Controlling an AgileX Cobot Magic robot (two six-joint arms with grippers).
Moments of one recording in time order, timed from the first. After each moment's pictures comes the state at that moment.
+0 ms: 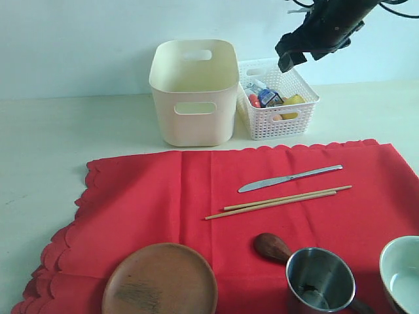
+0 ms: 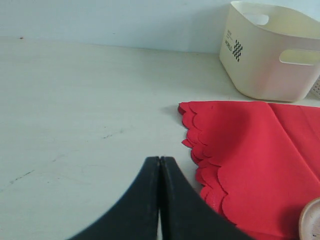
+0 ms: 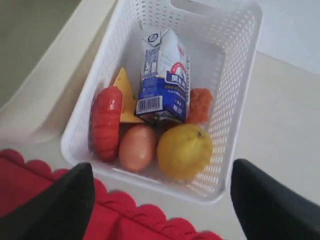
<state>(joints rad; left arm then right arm) -0.10 0.01 0.00 0.01 0.37 -0.13 0.15 2.17 -2.02 0.15 0.93 -0.37</state>
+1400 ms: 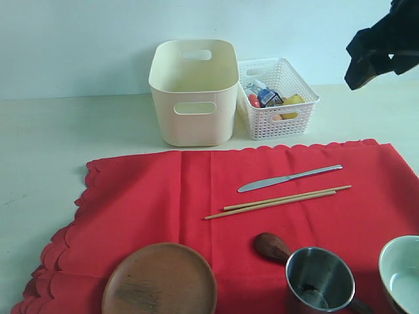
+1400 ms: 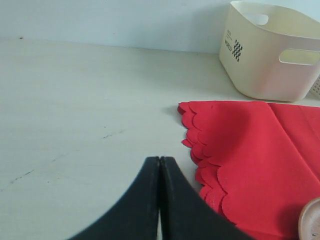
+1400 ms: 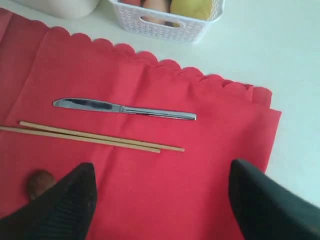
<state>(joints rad) -0.10 0.01 0.00 0.01 0.37 -0.13 0.15 1.53 -1.40 0.08 1.05 -0.26</state>
